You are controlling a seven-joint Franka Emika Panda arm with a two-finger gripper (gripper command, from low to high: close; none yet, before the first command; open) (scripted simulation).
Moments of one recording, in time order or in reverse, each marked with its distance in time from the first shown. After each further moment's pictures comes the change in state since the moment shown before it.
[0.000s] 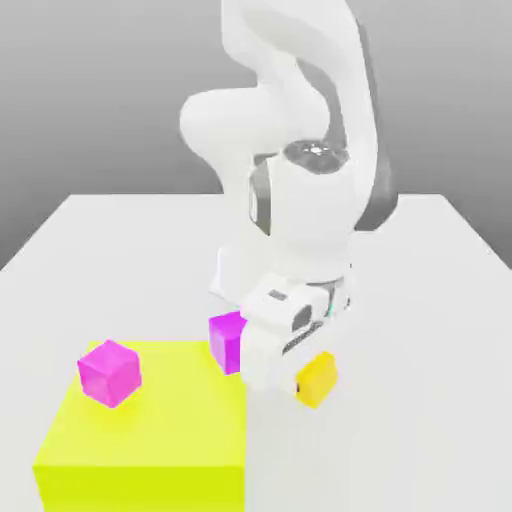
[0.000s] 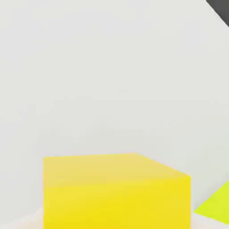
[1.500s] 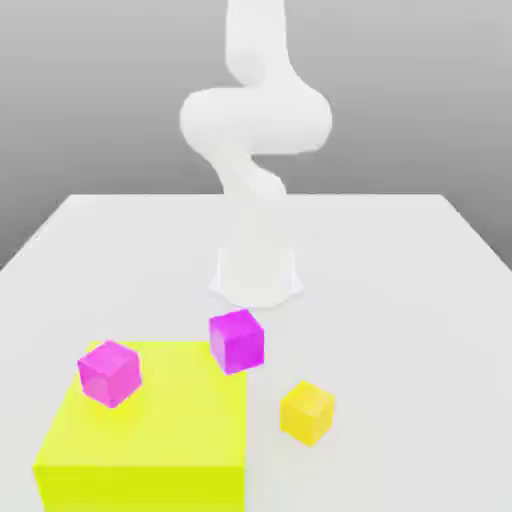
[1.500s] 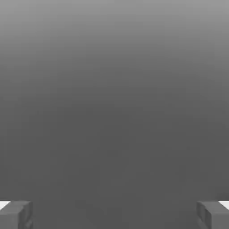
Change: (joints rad) arm -0.148 -0.670 0.066 0.407 0.007 -0.423 0.591
